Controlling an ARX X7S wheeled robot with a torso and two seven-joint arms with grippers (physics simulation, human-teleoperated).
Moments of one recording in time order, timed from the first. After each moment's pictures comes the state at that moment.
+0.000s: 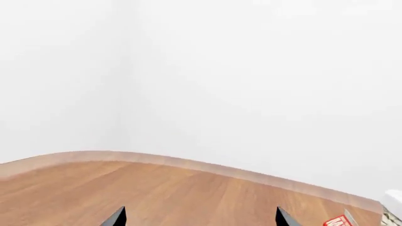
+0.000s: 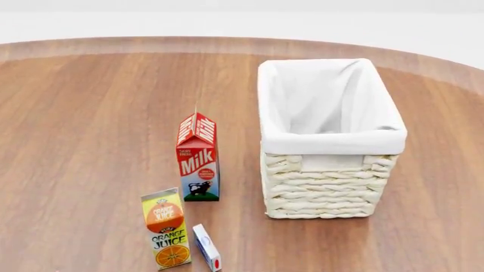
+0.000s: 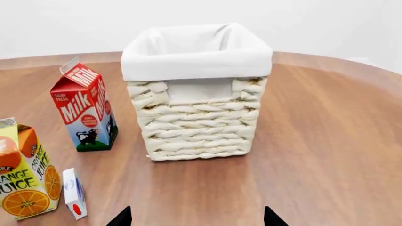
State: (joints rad) left arm 0.22 -0.24 -0.09 0.68 -0.29 -0.17 -0.42; right arm -0.07 0.42 -0.04 -0.49 0.55 0.55 0.29
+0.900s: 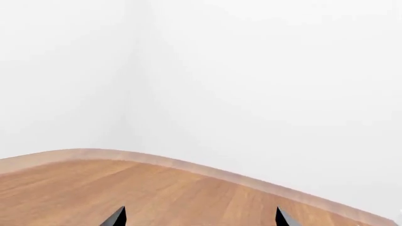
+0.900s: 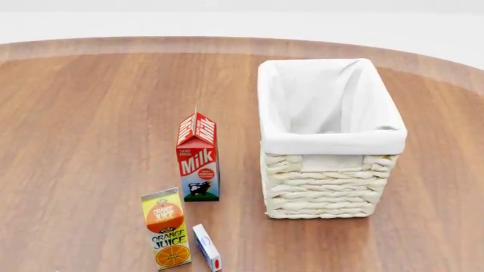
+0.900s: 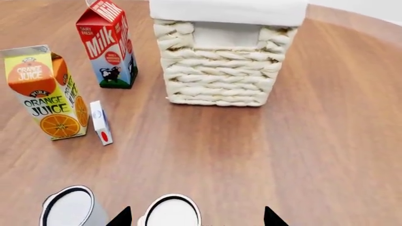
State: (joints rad) left arm 0.24 -0.25 -0.13 0.67 -0.35 -0.12 -0.45; right arm -0.12 0.54 0.03 -0.74 0.81 0.92 0.42
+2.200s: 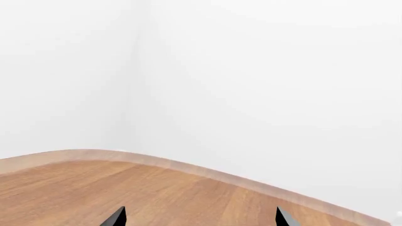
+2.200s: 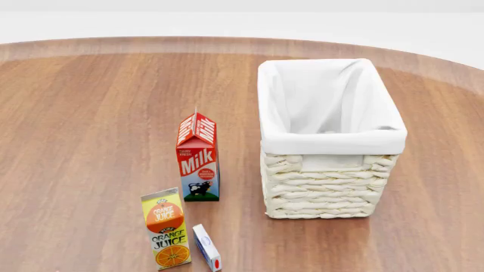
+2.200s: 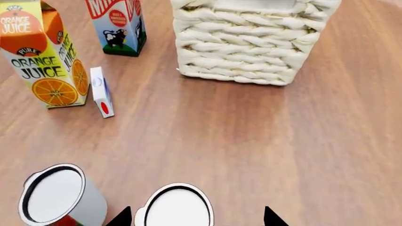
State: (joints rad) left arm 0.26 -0.28 -0.12 0.70 -0.37 -0.11 -0.48; right arm 0.01 0.54 -0.15 -0.52 0.72 0.89 0.33
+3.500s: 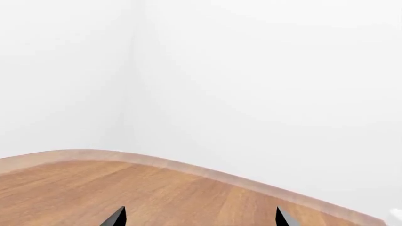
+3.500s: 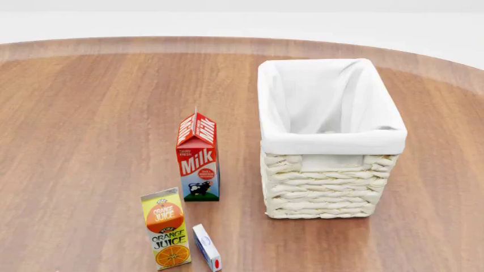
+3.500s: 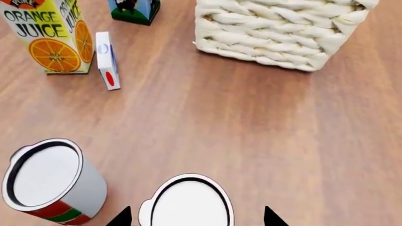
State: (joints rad) left arm 0.26 -0.30 -0.09 0.70 -0.37 -0.09 -0.50; right arm 0.11 0.54 -0.29 -0.37 0.65 0.88 0.28
